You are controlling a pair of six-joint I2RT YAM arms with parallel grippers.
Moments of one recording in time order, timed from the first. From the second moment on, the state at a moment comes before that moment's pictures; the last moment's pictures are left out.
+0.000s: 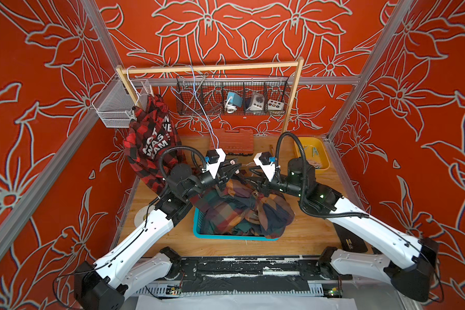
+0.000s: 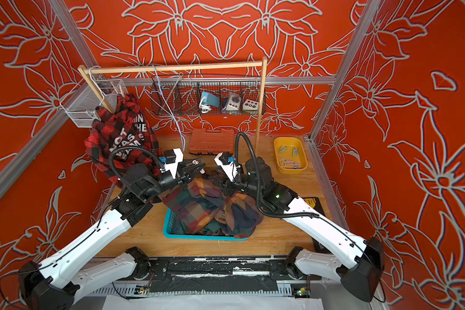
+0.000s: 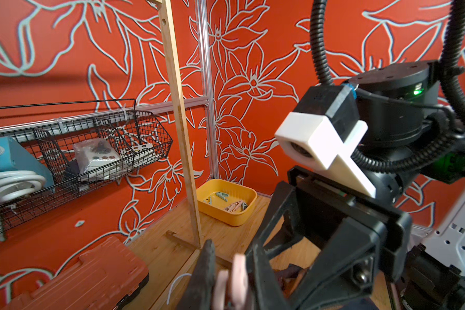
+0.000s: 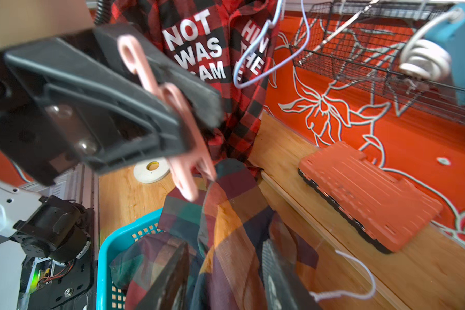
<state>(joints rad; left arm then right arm) -0.51 1.00 0.86 0.27 0.48 0.00 0.84 1.16 1.07 -0.14 -0.28 -0.06</state>
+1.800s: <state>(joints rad) -0.51 0.97 0.89 0.25 0.46 0.01 0.79 1.09 0.98 -0.05 -0.08 -0.01</state>
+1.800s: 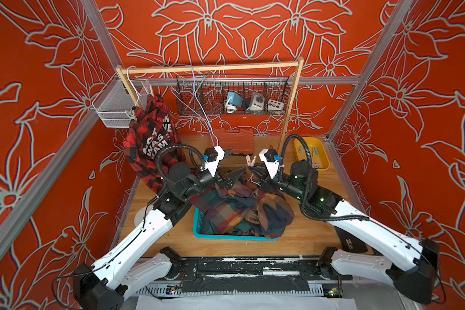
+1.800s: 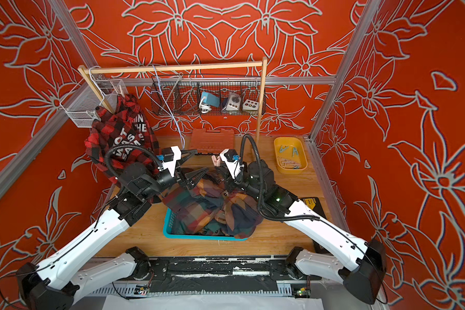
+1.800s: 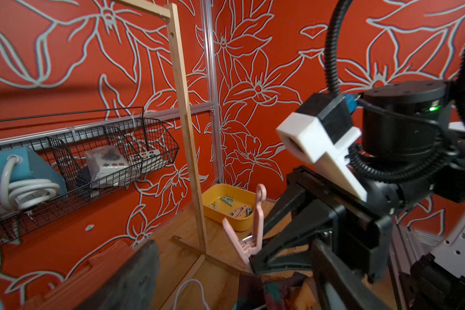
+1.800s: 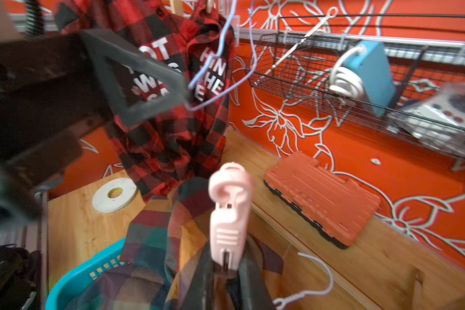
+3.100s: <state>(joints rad) -0.51 1.03 0.71 0.22 0.41 -0.08 -0.17 1.85 1.37 -0.19 -0.35 0.46</state>
